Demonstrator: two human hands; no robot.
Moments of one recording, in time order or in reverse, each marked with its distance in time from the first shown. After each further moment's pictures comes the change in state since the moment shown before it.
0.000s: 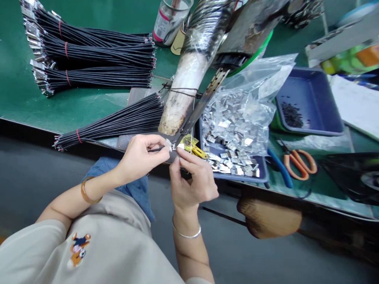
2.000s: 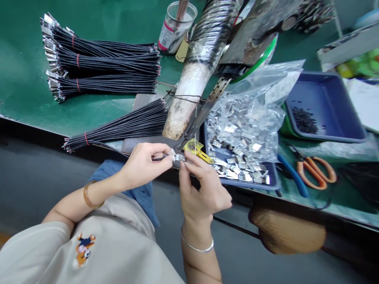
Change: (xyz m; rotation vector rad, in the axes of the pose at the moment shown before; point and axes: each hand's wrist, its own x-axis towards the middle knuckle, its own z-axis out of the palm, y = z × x) left_hand -0.010 0.010 -0.008 0.163 -0.090 -0.047; right_hand 0.010 -0.002 -0.016 -0.033 -0.136 -0.026
